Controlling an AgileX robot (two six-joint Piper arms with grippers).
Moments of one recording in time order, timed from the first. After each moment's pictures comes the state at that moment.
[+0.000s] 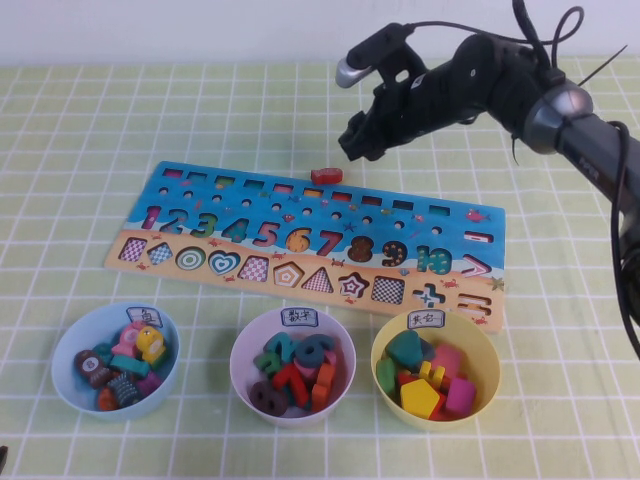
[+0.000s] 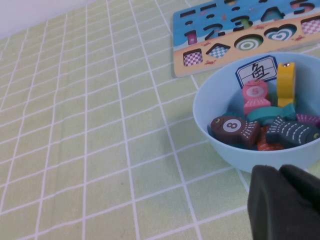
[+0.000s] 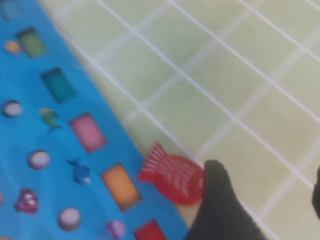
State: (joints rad) right arm 0.39 2.45 -2.29 0.43 0.72 -0.61; left arm -0.11 -0.01 0.03 0.03 0.37 0.26
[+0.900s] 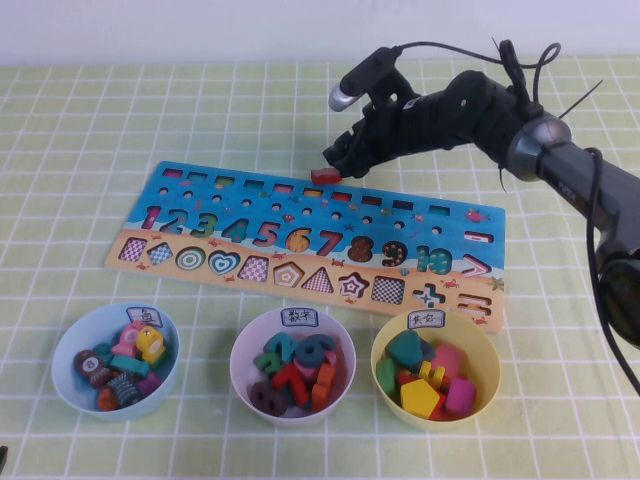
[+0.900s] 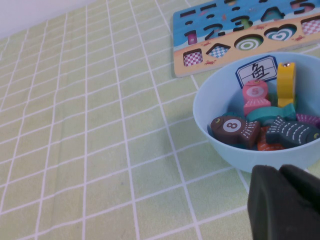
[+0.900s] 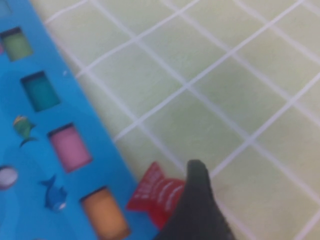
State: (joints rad) right arm 0.39 2.55 -2.29 0.64 0.58 -0.86; left arm -0.11 -0.01 0.03 0.03 0.37 0.26
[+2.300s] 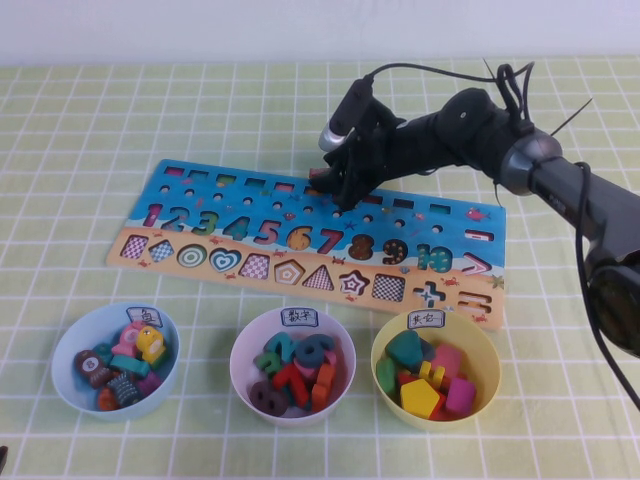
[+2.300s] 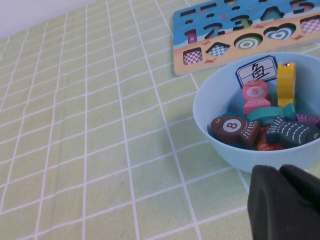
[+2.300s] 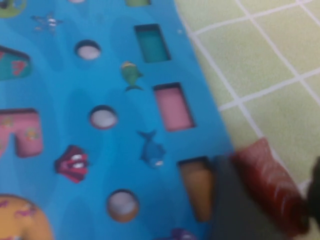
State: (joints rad) right arm 0.39 2.60 -2.30 0.86 0.70 -1.28; left arm -0.11 -0.01 0.03 0.03 0.37 0.26
